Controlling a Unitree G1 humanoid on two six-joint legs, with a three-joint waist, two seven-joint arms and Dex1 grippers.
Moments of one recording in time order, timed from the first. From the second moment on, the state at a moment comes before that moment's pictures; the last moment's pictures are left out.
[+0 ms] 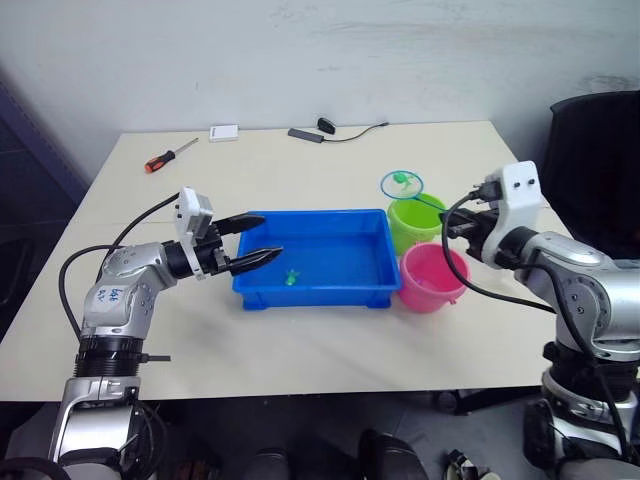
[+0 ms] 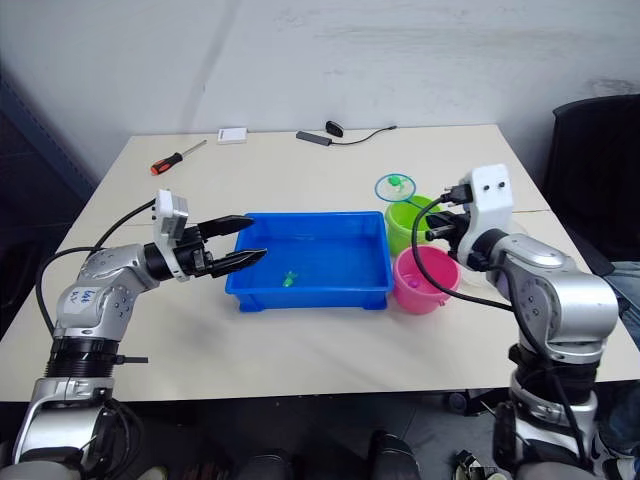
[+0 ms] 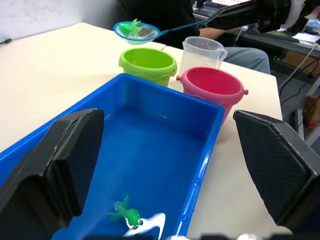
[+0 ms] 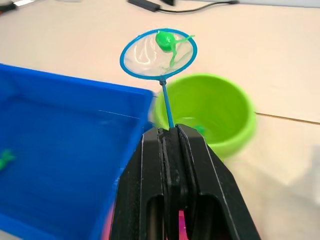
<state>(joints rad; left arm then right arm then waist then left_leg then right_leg) -0.57 0.56 0.11 0.21 -0.48 0.35 -1.05 -0.55 -0.55 -0.26 -0.38 0.34 1.18 0.37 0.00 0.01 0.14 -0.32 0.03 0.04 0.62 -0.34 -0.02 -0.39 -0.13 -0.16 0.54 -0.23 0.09</state>
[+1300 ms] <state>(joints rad) -0.60 0.52 0.09 0.29 -0.46 0.29 -1.07 -0.35 -1.05 0.34 -0.17 -0.88 0.16 0.27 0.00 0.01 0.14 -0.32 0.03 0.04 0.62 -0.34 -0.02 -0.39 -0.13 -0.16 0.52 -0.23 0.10</state>
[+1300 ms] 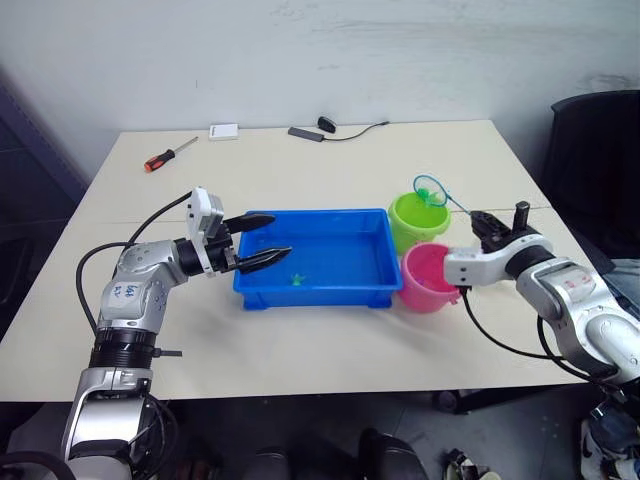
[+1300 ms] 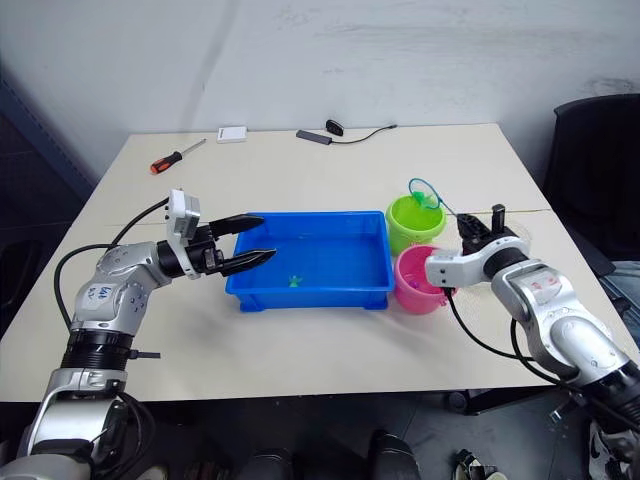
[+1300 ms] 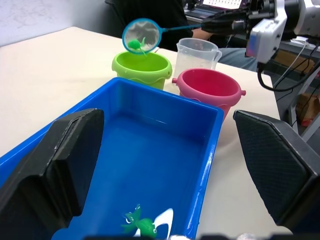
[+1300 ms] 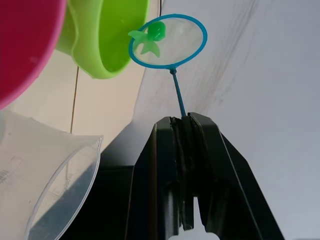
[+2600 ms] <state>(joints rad) -0.38 0.77 0.22 -0.01 -0.53 0.62 -0.96 -0.77 -0.66 0.40 -0.07 -0.16 0.58 1.07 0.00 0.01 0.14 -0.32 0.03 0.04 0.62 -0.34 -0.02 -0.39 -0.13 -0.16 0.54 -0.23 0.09</state>
